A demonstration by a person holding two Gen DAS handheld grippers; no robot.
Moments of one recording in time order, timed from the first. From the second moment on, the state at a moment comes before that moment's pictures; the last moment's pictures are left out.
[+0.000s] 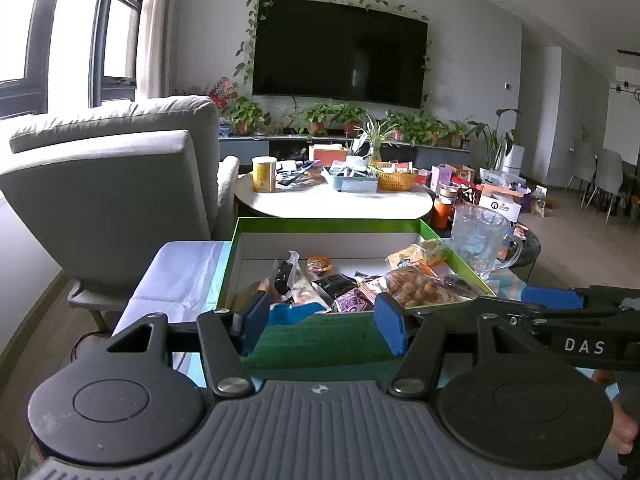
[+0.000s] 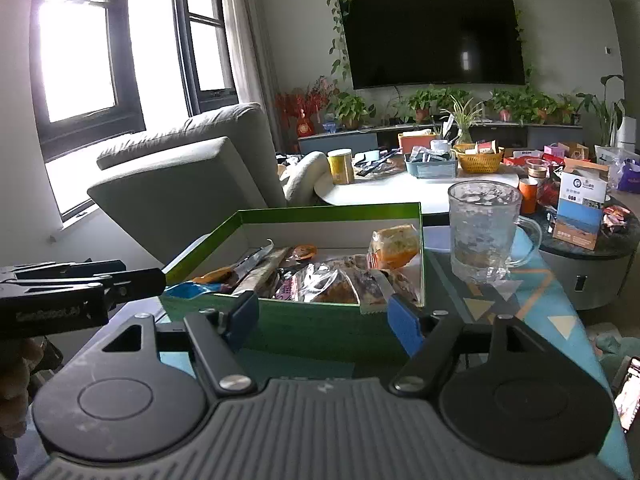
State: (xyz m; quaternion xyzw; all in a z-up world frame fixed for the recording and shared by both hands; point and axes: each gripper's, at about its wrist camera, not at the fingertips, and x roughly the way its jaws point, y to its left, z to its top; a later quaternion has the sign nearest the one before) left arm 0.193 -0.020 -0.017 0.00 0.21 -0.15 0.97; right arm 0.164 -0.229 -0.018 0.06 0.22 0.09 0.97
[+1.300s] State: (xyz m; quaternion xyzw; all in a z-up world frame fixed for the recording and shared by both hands) left arm 0.119 -0.011 -0.008 0.03 0.23 -0.06 0.97; right arm 0.084 -0.214 -0.006 0.08 0.22 0.05 0.97
